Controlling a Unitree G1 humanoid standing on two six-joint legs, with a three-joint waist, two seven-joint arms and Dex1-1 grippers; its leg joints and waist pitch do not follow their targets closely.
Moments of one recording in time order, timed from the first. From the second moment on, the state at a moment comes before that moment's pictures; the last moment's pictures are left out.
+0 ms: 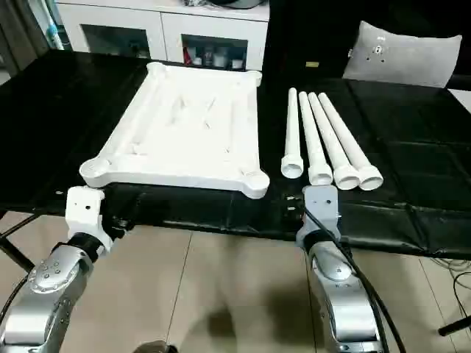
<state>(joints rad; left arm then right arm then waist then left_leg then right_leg) -0.01 0.21 0.04 -0.05 -0.12 0.18 -0.23 -0.04 -0.13 0.01 -0.11 0.03 0.36 0.02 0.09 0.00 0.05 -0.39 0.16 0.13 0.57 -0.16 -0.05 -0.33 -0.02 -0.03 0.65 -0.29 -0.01</state>
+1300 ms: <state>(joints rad) -0.01 0.21 0.04 -0.05 -0.12 0.18 -0.23 -0.04 -0.13 0.01 -0.11 0.03 0.36 0.02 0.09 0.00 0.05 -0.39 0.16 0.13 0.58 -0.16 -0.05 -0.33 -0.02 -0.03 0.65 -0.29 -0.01</state>
